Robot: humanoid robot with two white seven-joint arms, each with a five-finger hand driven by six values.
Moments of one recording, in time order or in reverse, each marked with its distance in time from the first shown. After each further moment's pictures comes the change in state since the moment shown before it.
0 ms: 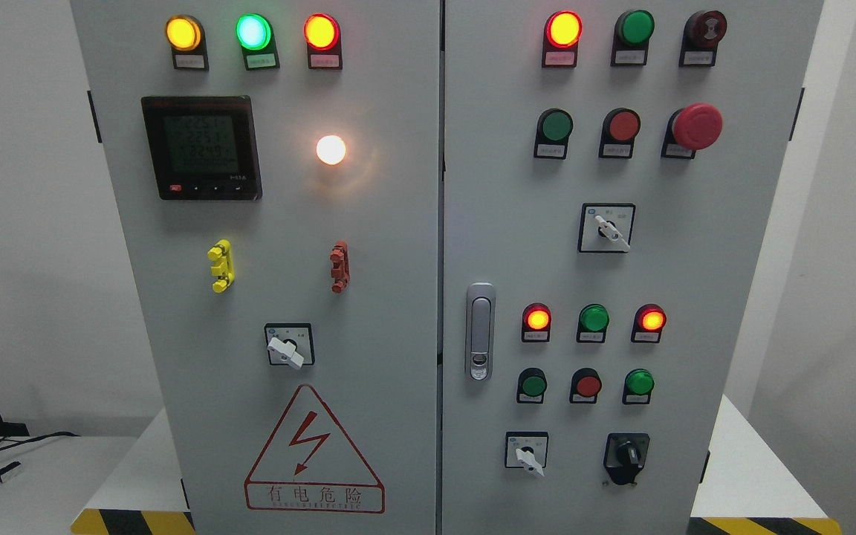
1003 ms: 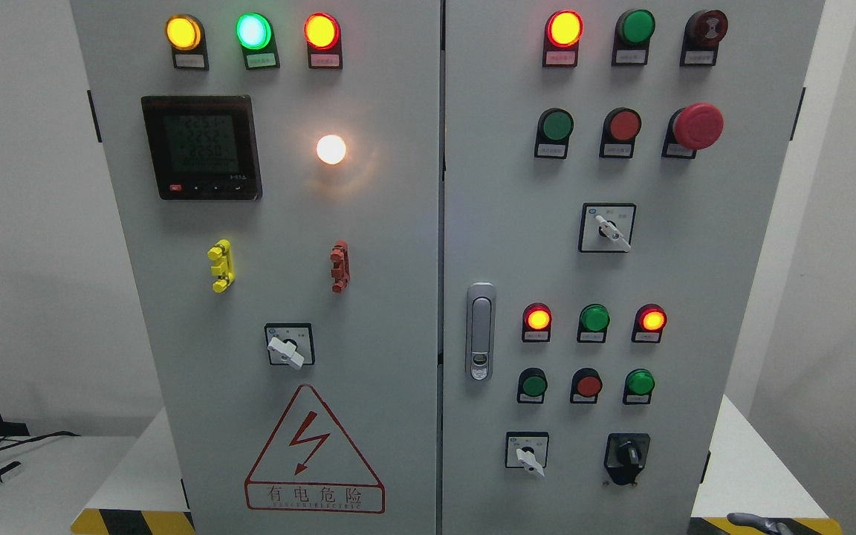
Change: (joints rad) left arm 0.000 0.000 0.000 0.000 0.000 0.000 0.000; right arm -0.178 0.000 0.055 0.083 0.042 0.061 -0.017
